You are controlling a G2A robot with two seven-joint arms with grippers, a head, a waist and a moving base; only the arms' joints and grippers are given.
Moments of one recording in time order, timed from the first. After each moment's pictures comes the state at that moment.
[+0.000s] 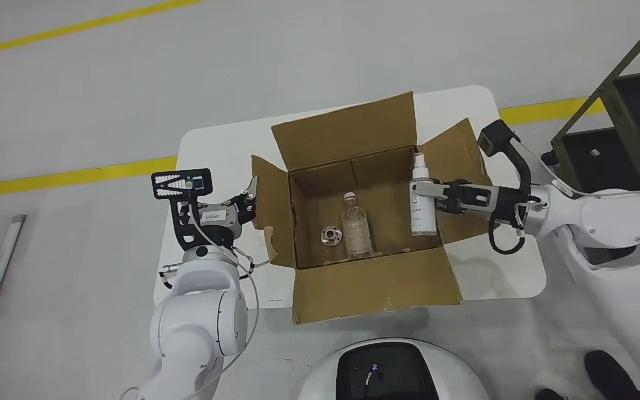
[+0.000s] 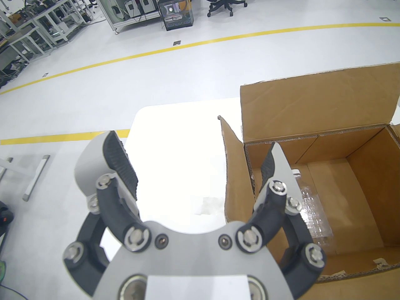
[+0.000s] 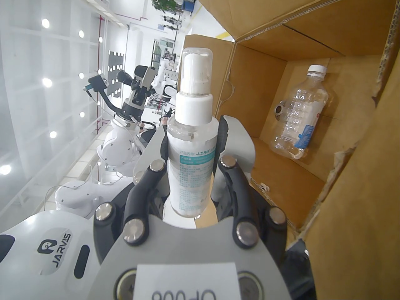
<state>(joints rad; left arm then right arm) 1.14 -1.13 -1.26 -2.24 1.52 0.43 -0.85 -1.03 -1.02 1.42 -1.74 0.28 0.01 1.00</state>
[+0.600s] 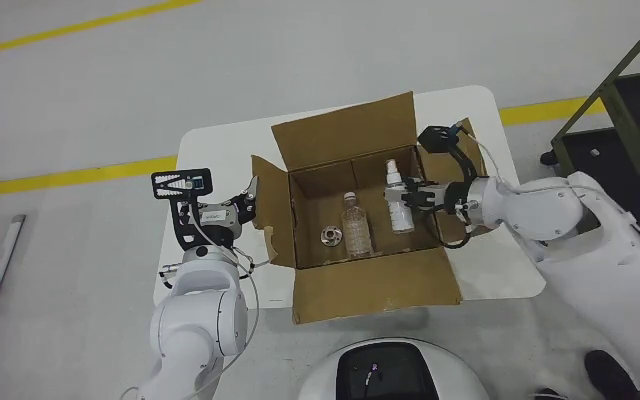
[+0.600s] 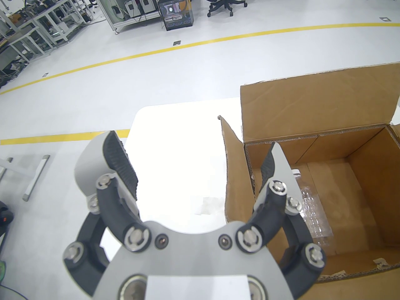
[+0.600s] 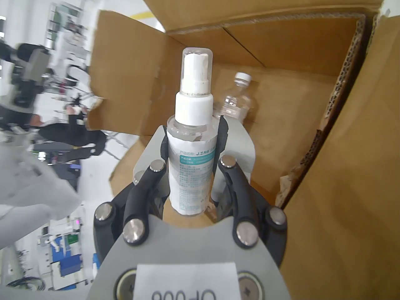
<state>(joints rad) 1.14 -1.13 -1.26 -2.24 1.52 0.43 -0.85 -0.80 -1.03 1.10 -1.75 -0.31 0.23 0.99</state>
